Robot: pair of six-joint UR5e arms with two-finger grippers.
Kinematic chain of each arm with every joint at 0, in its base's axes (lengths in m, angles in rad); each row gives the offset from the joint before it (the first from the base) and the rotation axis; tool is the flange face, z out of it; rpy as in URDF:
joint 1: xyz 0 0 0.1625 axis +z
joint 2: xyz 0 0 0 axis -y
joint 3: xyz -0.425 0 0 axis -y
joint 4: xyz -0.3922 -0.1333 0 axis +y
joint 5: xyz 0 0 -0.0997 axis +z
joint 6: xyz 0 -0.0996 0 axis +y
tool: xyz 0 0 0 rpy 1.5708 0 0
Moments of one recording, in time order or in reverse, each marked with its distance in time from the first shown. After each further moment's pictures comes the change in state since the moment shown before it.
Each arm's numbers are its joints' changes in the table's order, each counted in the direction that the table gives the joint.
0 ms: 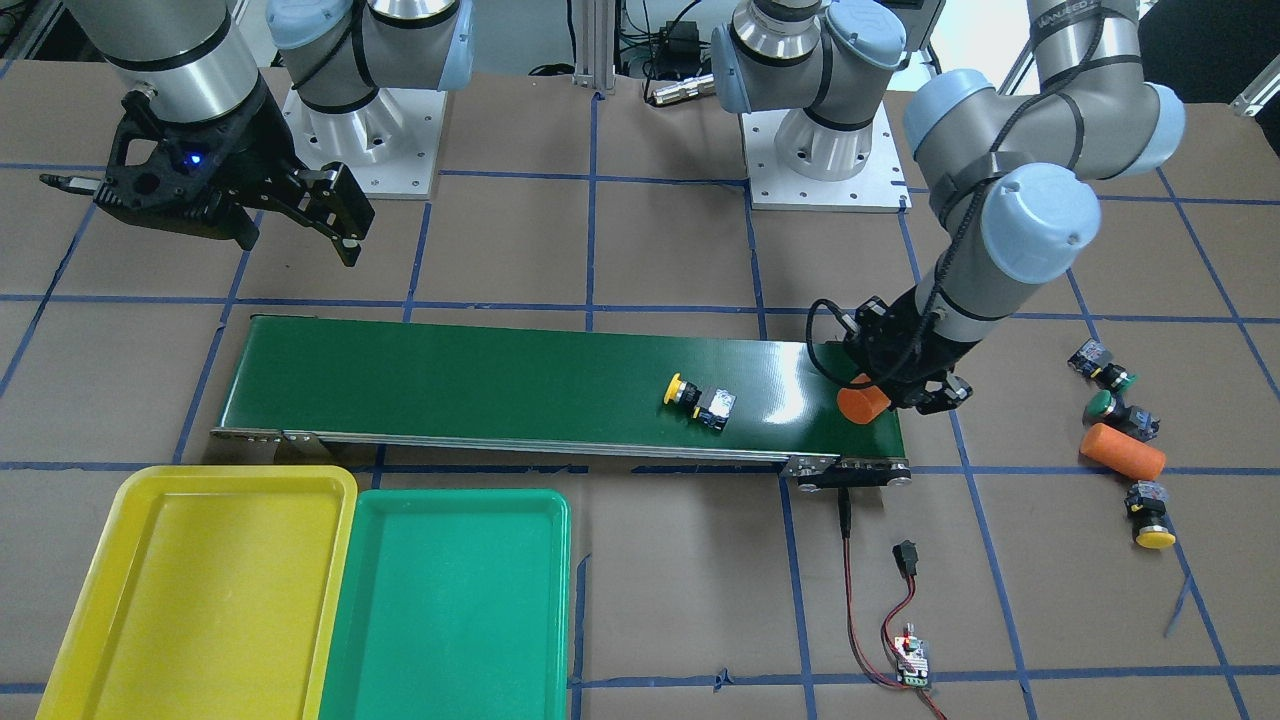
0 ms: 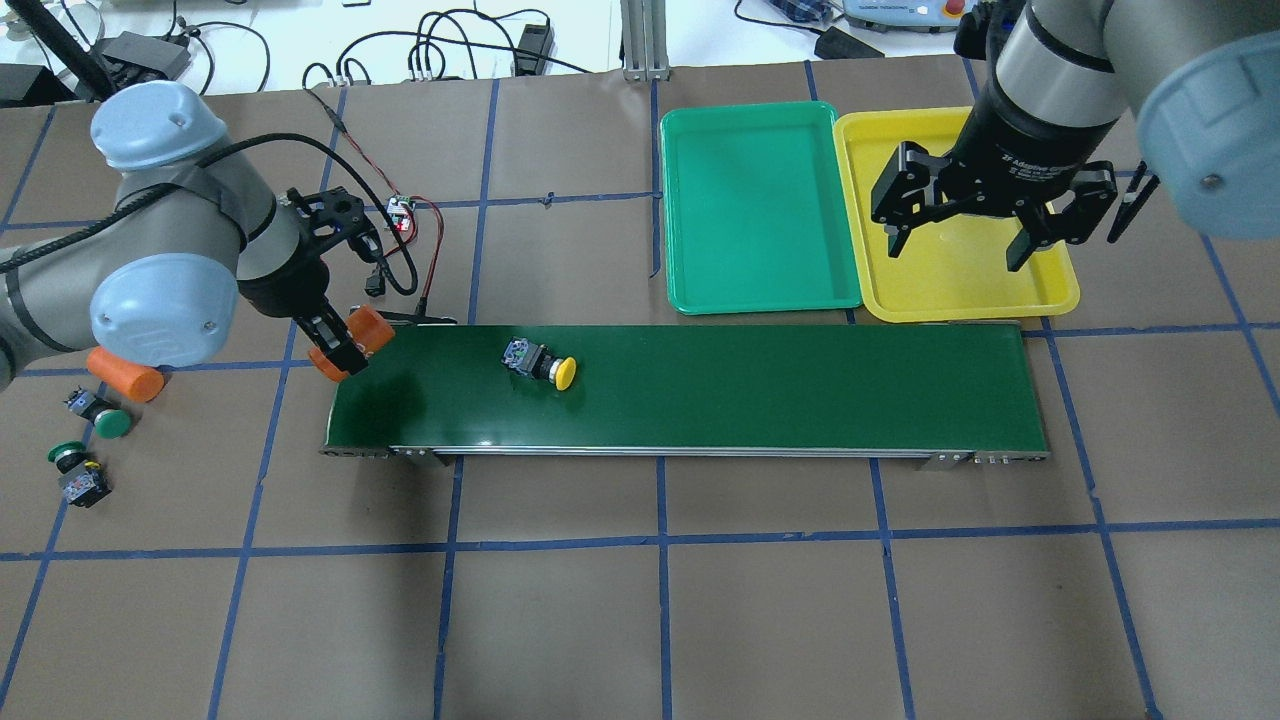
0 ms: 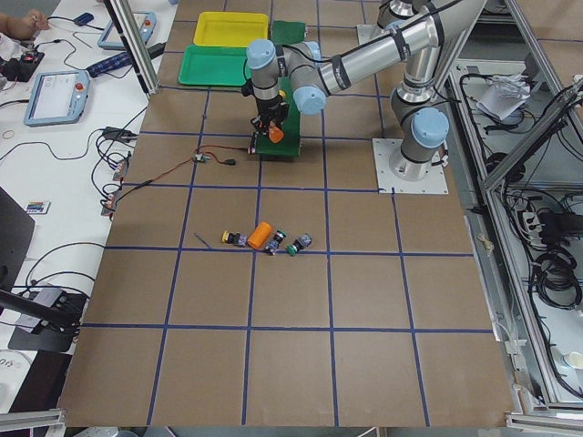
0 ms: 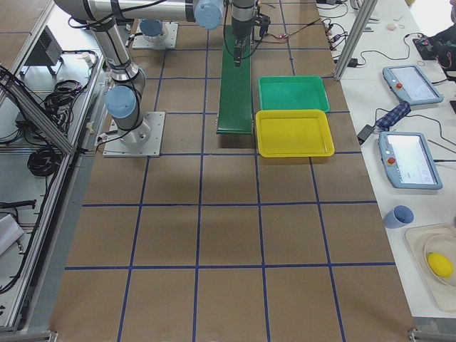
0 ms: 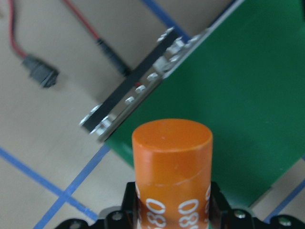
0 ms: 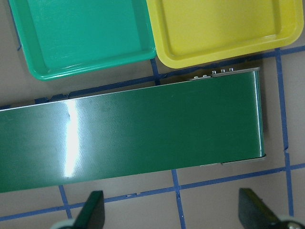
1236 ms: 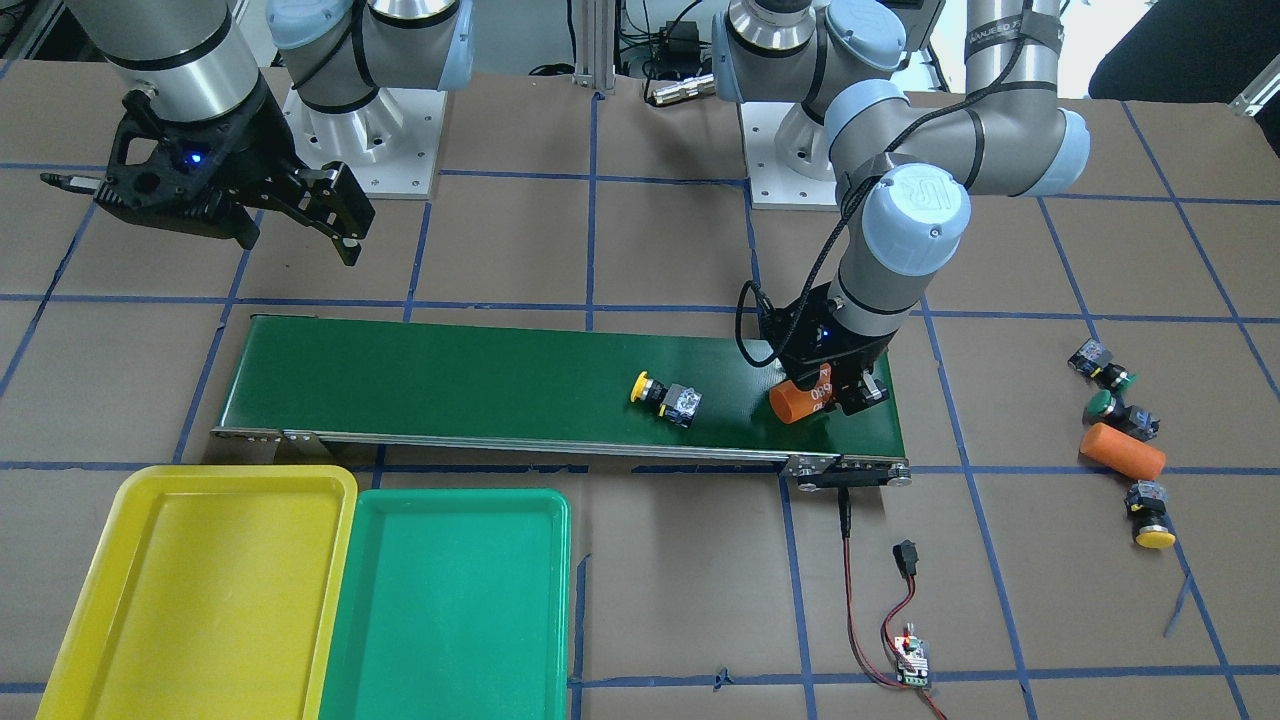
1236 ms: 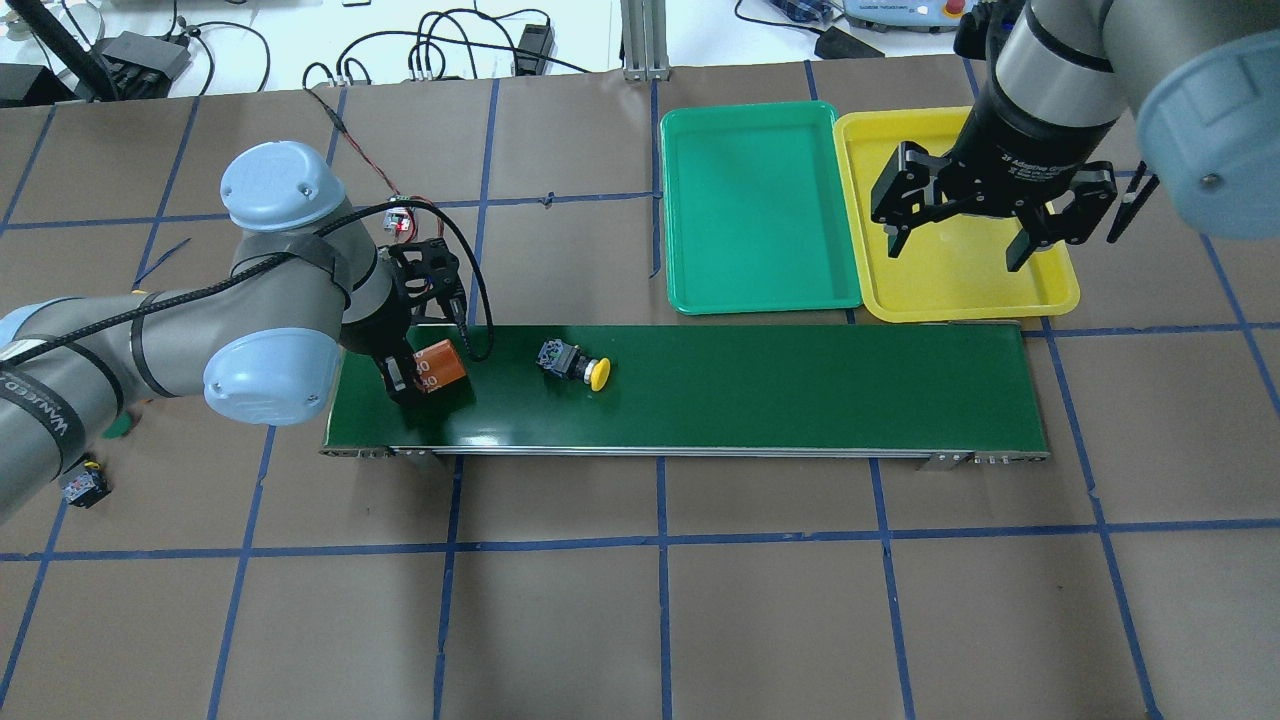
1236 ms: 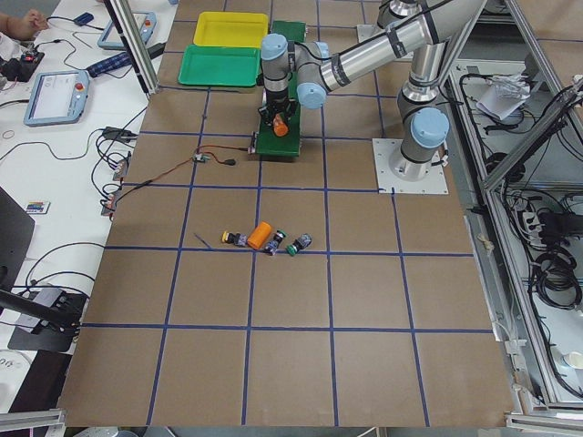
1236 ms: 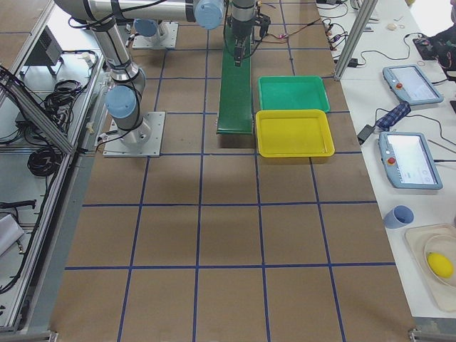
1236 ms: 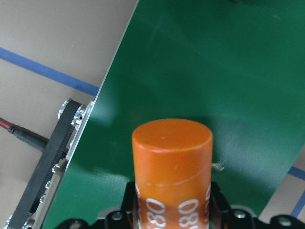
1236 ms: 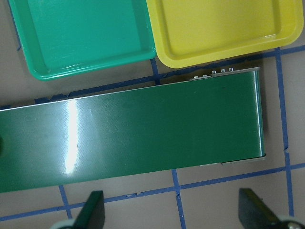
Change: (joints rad) left arm -0.107 -0.011 -0.082 -0.137 -0.037 -0.078; right arm 0.000 0.000 0.000 0.000 0.000 -0.001
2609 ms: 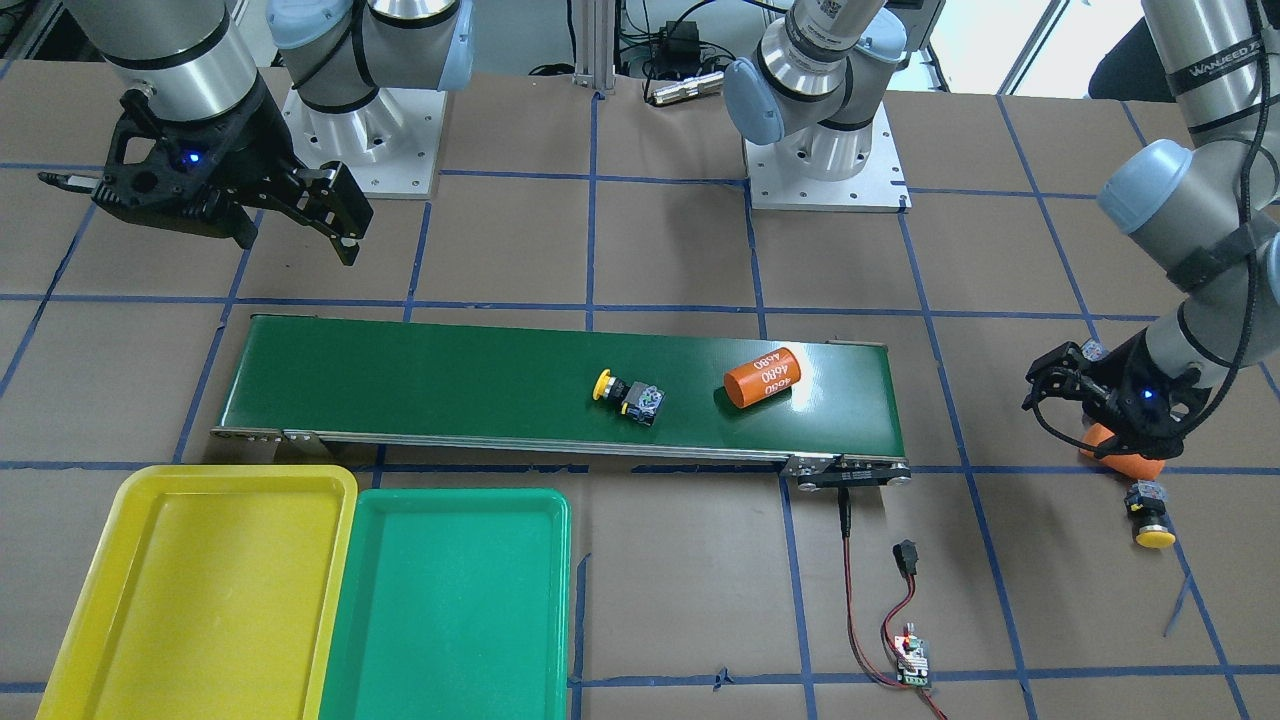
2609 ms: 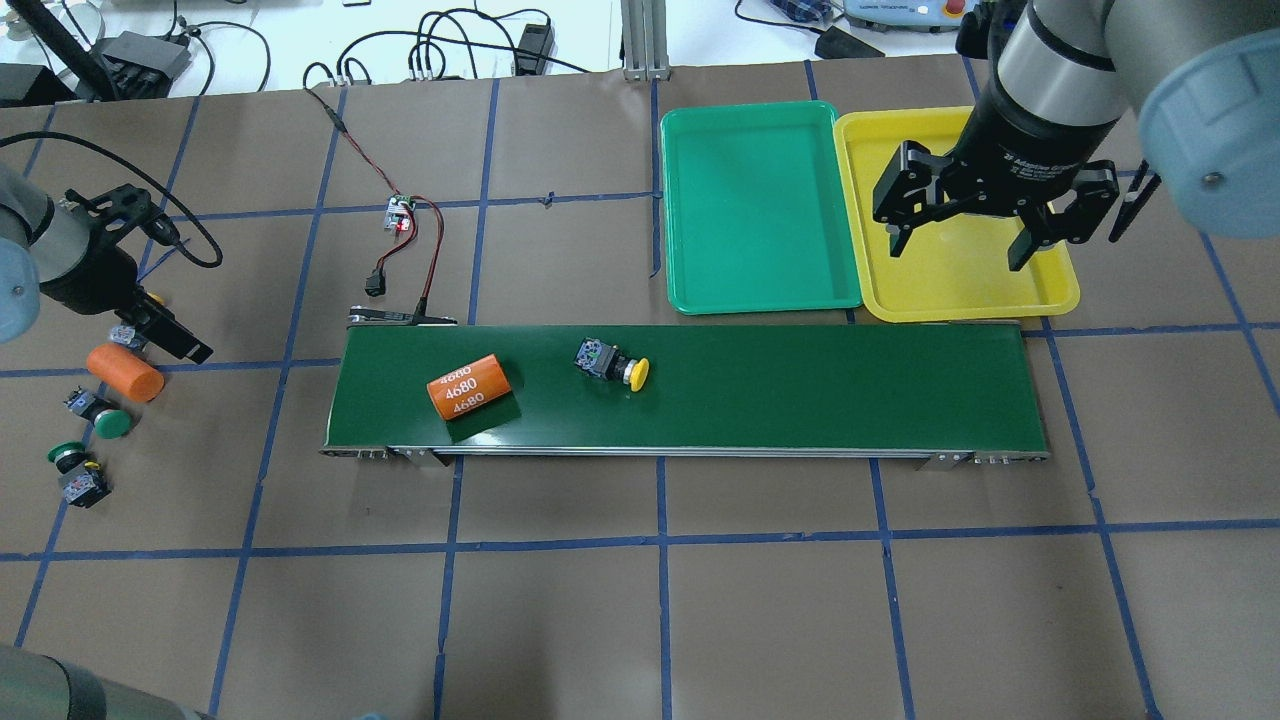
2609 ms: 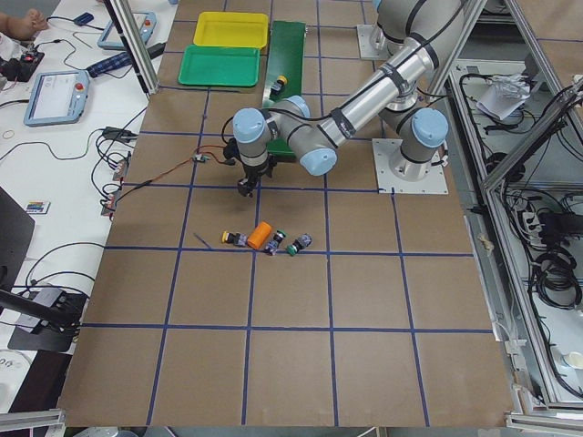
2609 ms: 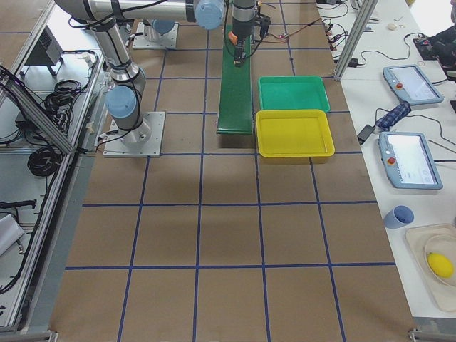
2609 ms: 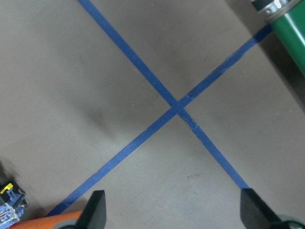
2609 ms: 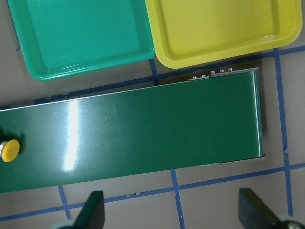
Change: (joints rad) left arm 0.519 -0.164 0.210 0.066 0.096 -0.046; right arm -0.002 0.000 0.000 0.000 0.001 0.002
